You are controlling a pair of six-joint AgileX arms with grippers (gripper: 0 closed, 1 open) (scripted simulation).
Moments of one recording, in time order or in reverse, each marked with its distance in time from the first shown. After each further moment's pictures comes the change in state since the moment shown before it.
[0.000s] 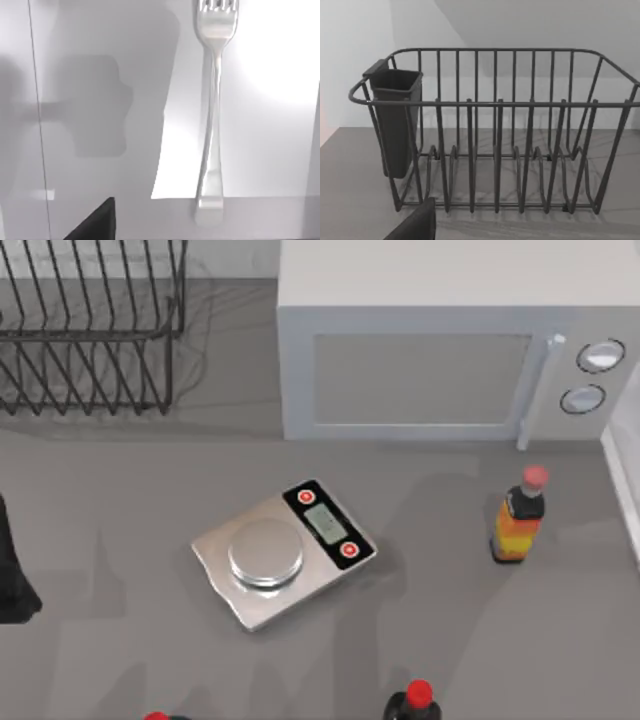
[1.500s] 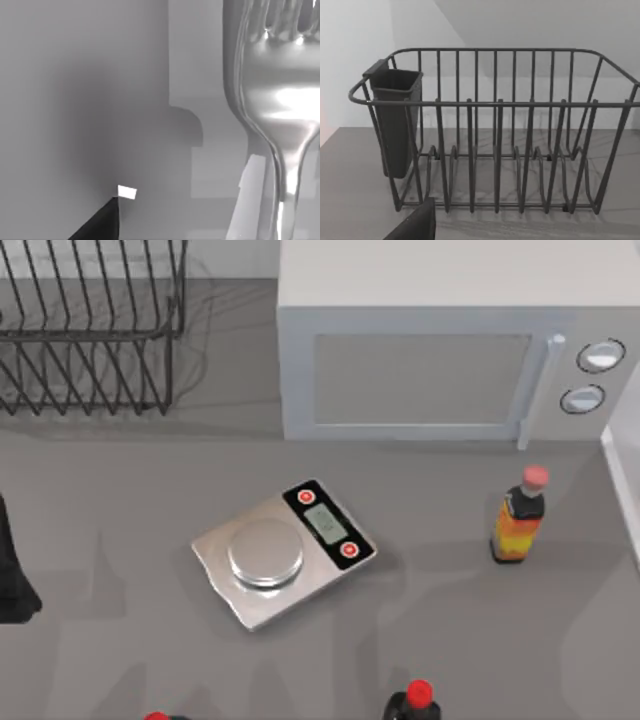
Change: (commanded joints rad) left arm 0.000 0.000 0.000 0.000 0.000 0.000; right arm -0.023 0.423 -0.047 0.338 0.002 -0.020
